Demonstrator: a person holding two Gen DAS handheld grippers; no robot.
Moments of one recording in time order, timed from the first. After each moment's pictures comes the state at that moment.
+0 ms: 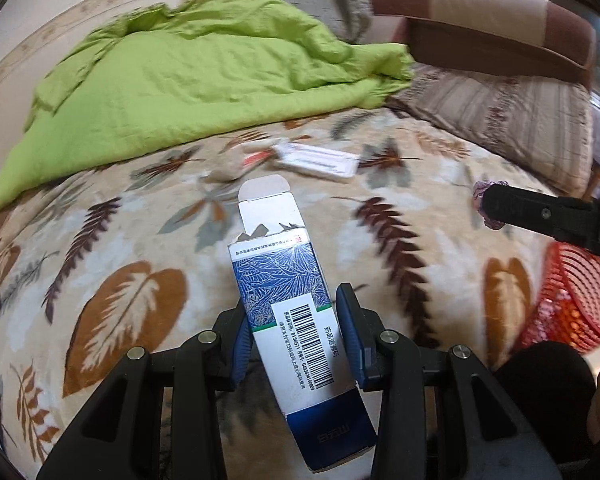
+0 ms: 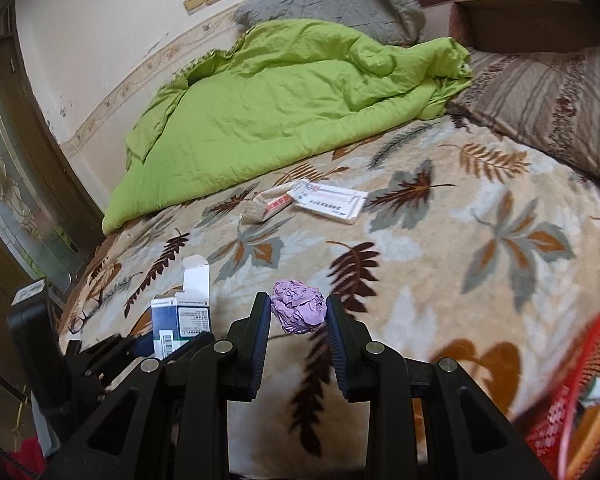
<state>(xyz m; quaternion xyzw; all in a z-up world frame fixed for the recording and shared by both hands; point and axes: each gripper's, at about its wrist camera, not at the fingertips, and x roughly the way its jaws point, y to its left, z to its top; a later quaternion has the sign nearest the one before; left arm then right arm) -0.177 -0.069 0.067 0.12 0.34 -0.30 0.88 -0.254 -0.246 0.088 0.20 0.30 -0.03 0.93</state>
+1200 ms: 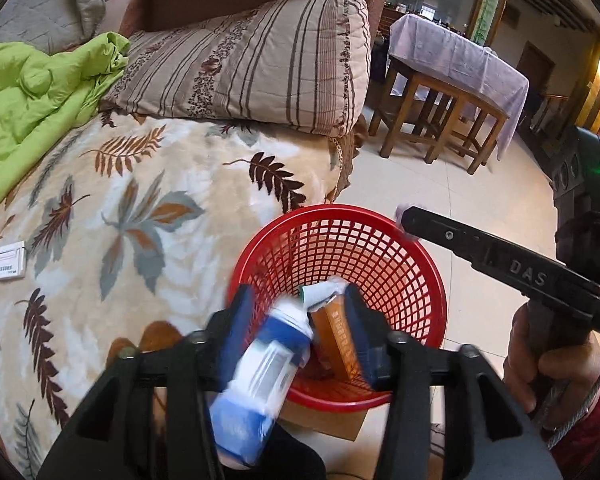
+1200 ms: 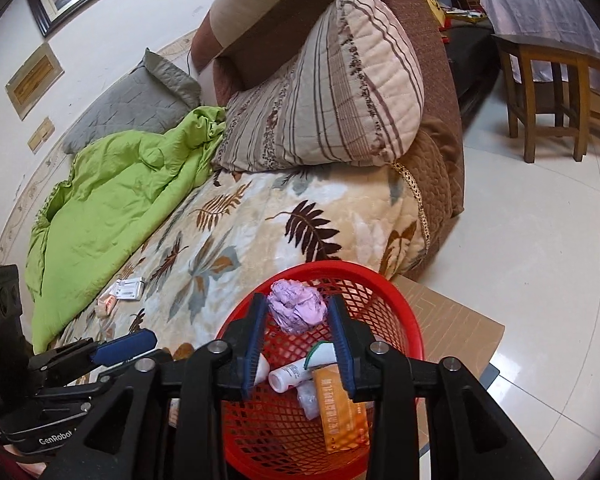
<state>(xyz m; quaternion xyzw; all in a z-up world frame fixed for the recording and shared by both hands) -0.327 -0.330 0.102 0.21 0.38 -0.57 0.69 -0.488 -0.461 0.085 0.34 0.24 -0.27 0.87</state>
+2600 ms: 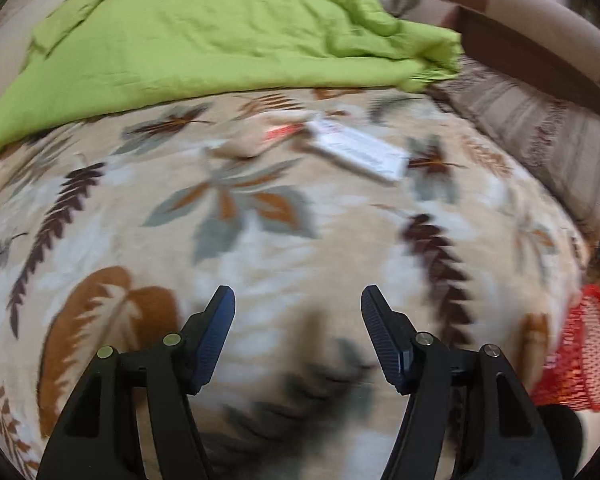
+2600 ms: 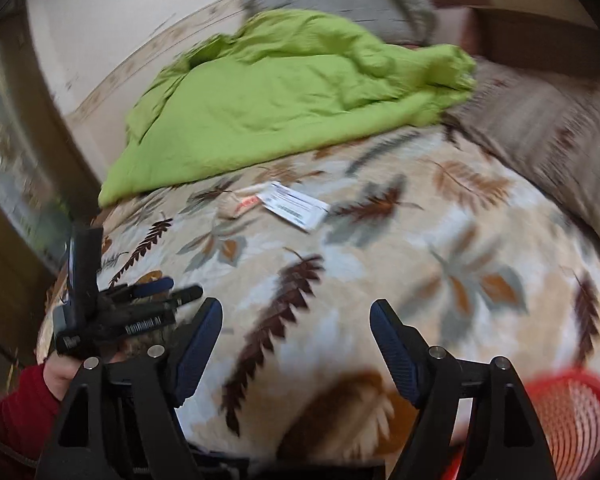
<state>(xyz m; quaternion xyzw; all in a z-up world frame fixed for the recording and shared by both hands) -0.087 -0.074 0.040 0.08 0.43 -0.24 0.87 -0.236 -0.309 0.110 0.15 0.34 0.01 0.93</state>
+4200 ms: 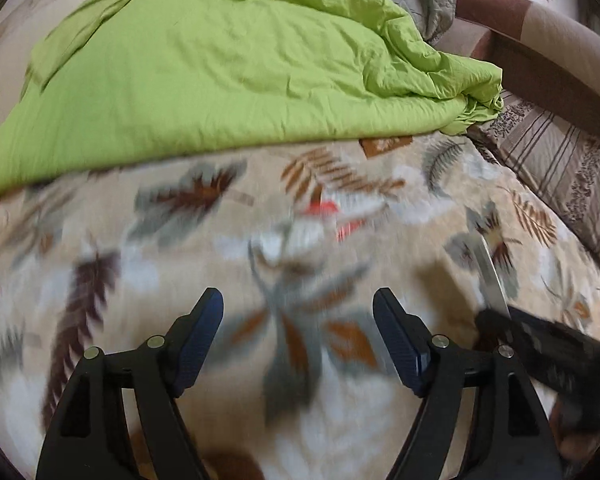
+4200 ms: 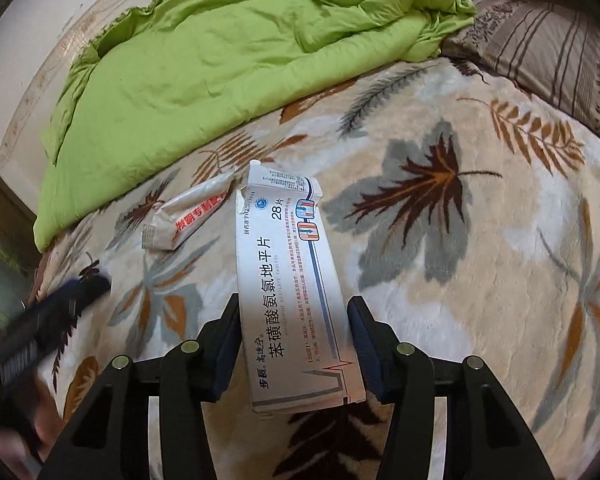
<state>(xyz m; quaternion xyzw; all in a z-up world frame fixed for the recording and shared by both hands) 0.035 -0.085 0.071 0.08 0.39 -0.23 0.88 -0.079 -0.300 0.024 0.23 0.39 -0.09 0.89</state>
